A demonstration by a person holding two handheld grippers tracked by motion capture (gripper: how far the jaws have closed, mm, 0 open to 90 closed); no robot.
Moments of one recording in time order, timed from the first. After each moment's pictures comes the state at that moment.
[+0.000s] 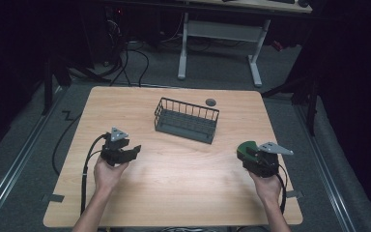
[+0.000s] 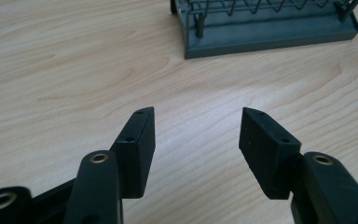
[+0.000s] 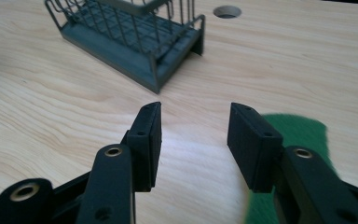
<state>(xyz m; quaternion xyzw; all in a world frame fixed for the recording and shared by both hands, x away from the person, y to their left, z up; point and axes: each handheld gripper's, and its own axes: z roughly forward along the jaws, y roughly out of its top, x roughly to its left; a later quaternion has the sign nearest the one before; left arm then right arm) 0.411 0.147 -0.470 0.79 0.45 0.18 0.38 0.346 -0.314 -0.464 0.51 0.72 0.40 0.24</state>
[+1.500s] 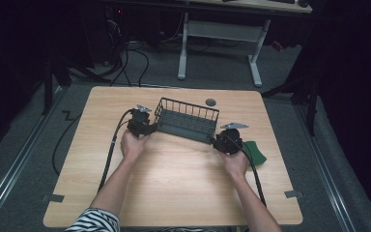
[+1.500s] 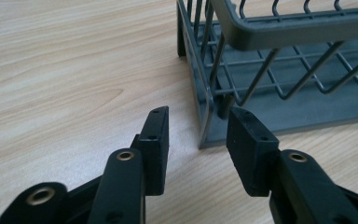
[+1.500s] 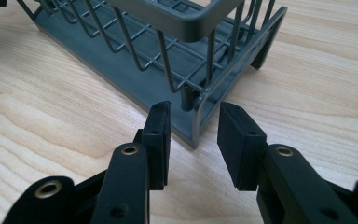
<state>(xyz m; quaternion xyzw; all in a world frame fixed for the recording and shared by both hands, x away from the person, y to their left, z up) 0.523 0.086 -0.493 0.79 0.47 0.18 0.36 0.442 -0.238 -0.493 0.53 0.75 0.34 0.19</state>
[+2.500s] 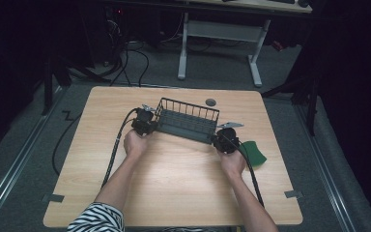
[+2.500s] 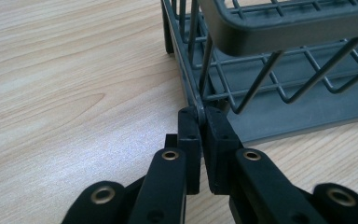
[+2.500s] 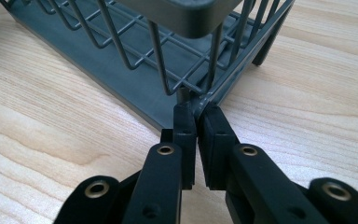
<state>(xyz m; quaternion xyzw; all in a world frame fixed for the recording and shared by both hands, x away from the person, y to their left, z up) 0.532 0.076 -0.500 0.81 0.45 0.17 0.34 0.451 -0.230 -0.500 0.54 0.75 0.32 0.20</state>
